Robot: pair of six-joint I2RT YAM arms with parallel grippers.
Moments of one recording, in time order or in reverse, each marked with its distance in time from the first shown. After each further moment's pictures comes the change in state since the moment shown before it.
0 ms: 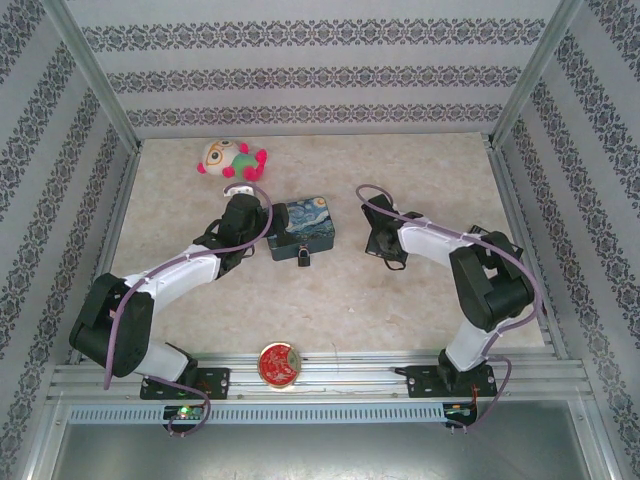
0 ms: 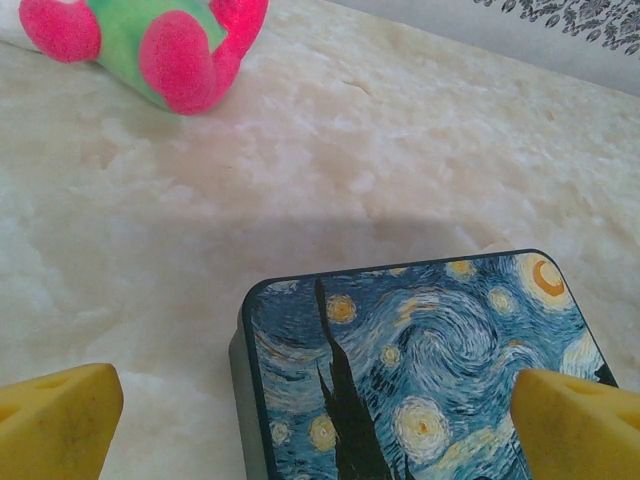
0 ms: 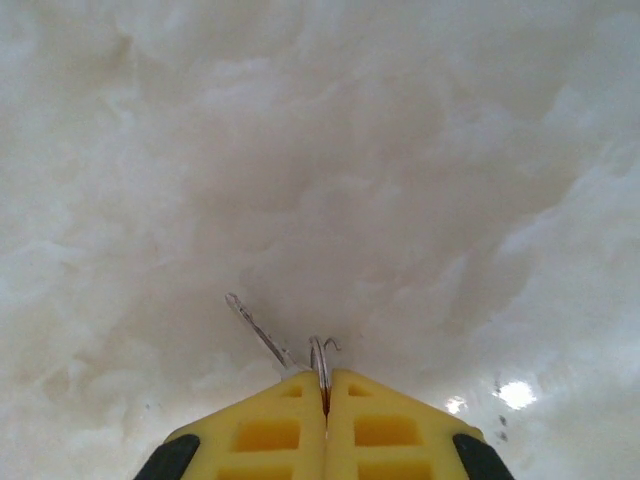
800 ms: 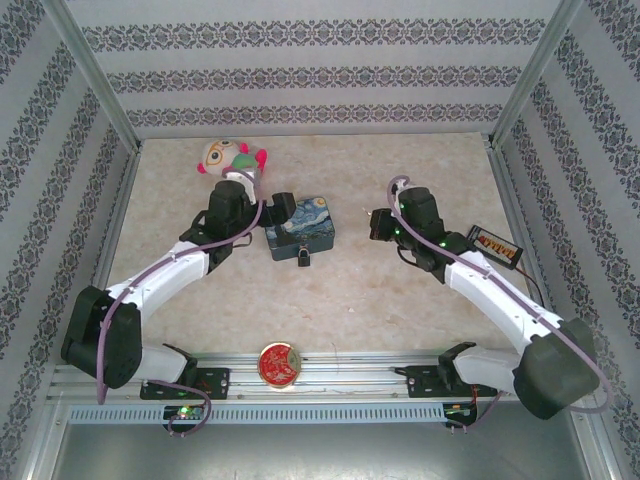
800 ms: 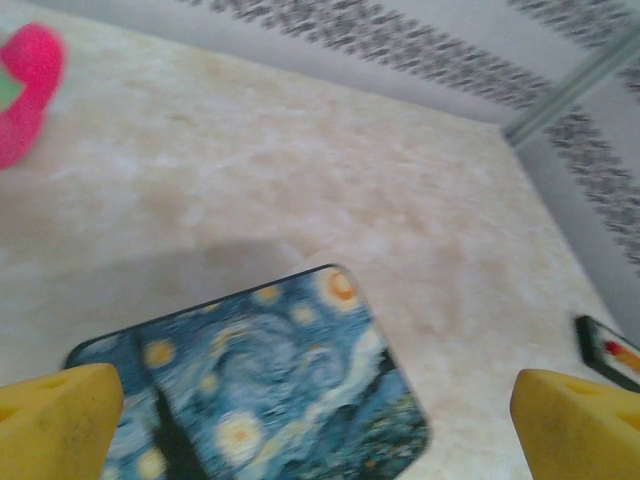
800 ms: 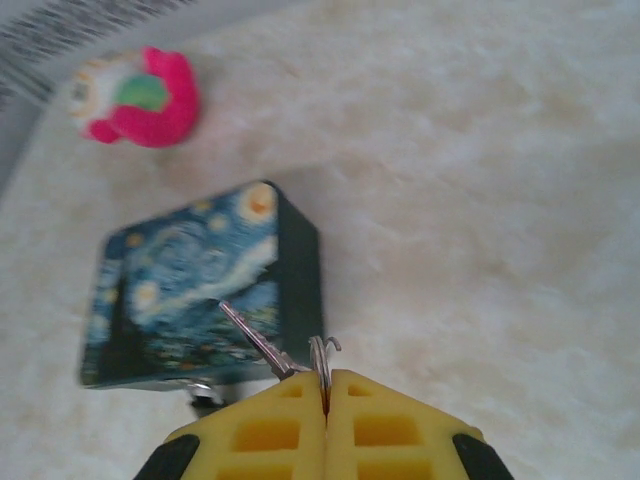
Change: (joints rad) left arm 0.054 -0.071 0.081 0.025 0.374 0.031; right arm 0.003 -0.537 -0.142 0.286 -0.296 -0.275
